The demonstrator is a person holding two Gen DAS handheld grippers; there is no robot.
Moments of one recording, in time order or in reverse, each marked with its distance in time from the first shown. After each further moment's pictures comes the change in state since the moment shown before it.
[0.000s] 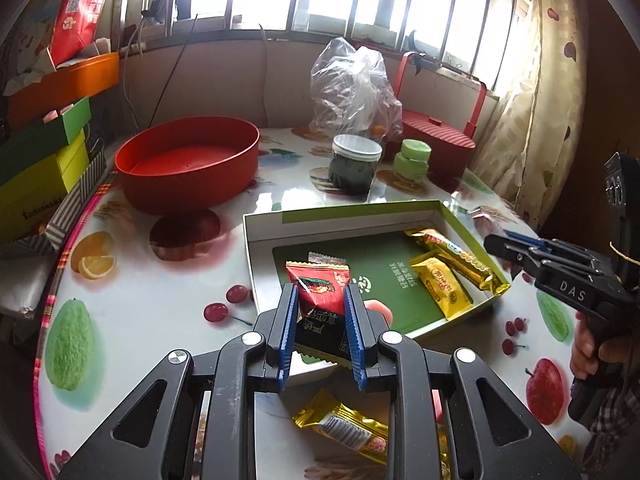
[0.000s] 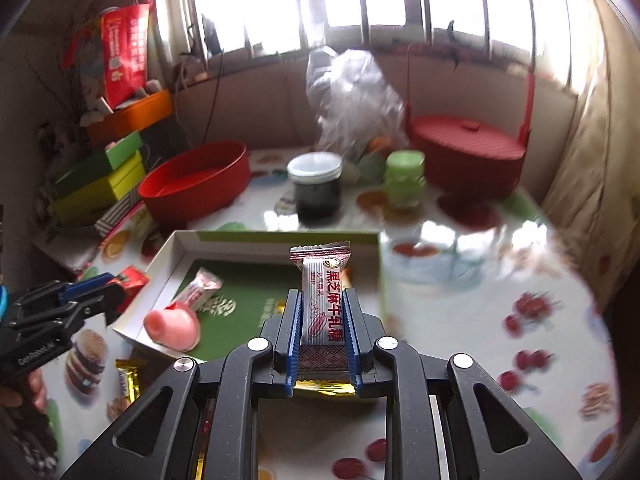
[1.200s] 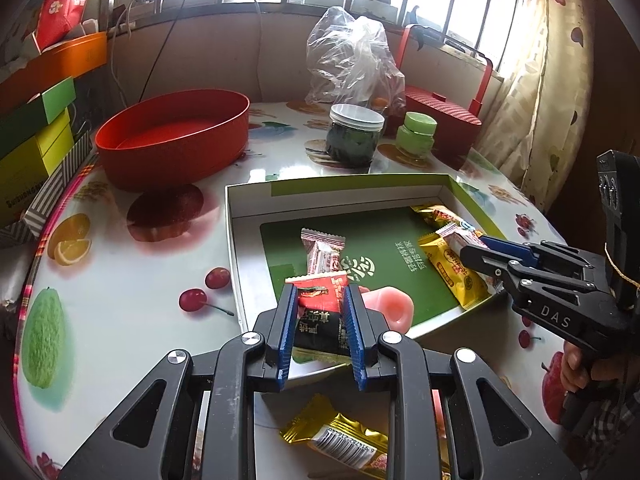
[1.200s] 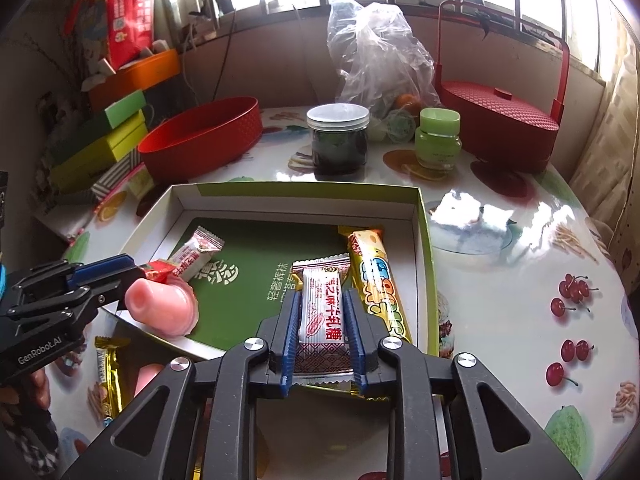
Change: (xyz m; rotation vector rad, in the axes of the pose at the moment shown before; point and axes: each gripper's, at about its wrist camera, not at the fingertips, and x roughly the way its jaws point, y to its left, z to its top) left arm 0.029 -0.004 -0.008 0.006 0.058 -0.006; right arm 0.038 0.011 -0.014 -0.049 0.084 0.001
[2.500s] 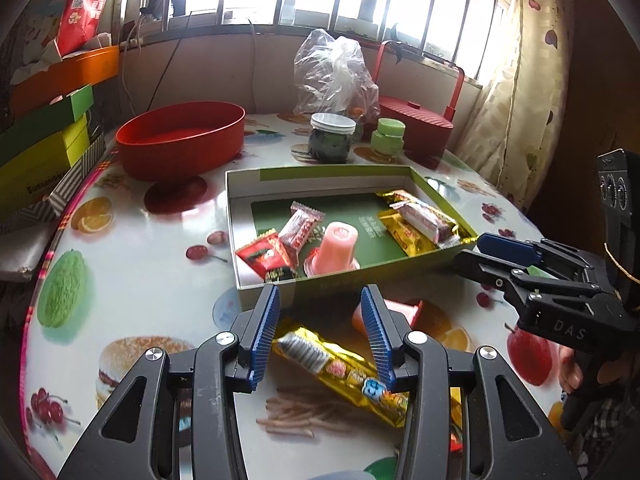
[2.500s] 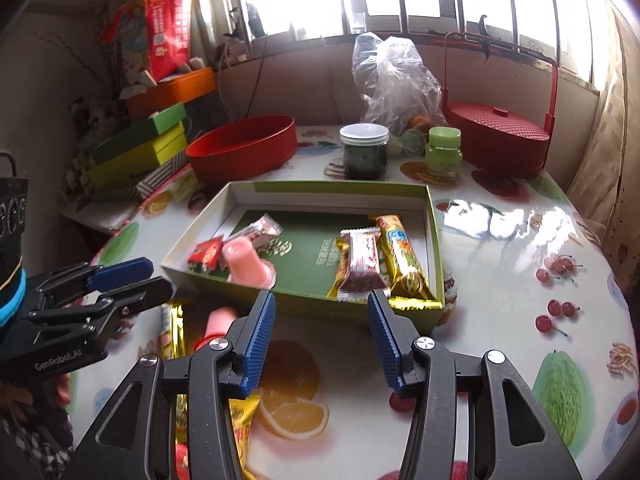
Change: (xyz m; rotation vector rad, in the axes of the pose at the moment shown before) left arm -0.055 -0.019 -0.041 0.010 -0.056 -0.006; right arm -0.065 0.023 -0.040 -0.035 -0.070 0.058
